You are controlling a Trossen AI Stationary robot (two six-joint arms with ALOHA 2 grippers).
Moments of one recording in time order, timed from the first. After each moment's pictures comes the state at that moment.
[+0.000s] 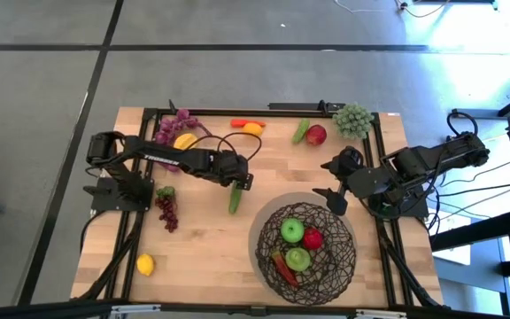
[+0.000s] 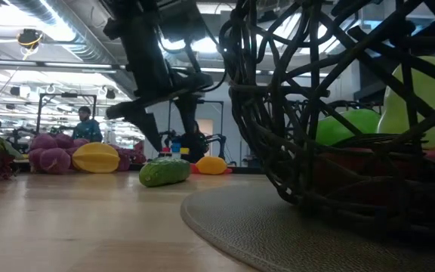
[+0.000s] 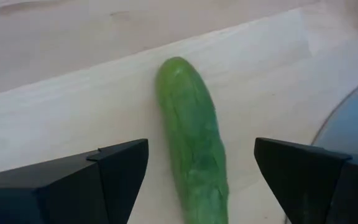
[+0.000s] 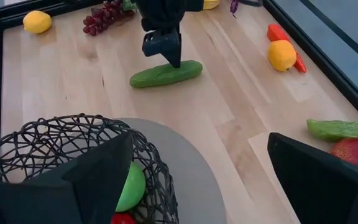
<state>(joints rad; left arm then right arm) 0.07 1.65 1.04 -0.46 -0.21 -1.20 0.39 1.13 1.27 -0.99 0.51 0.59</state>
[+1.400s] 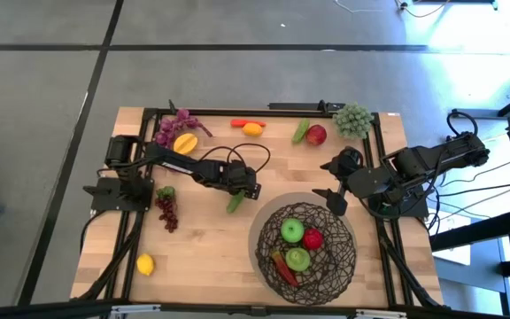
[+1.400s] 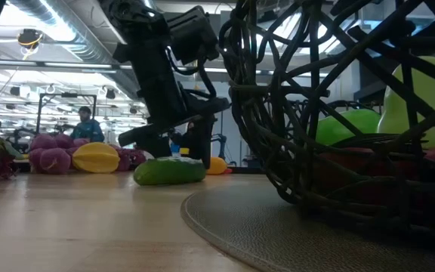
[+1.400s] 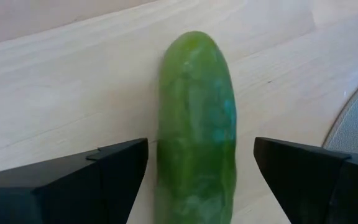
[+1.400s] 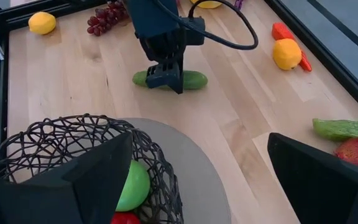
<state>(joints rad) 0.02 1.82 1.04 -0.27 -0.23 -1.20 0.39 1.13 1.27 -0.98 0.50 0.60</state>
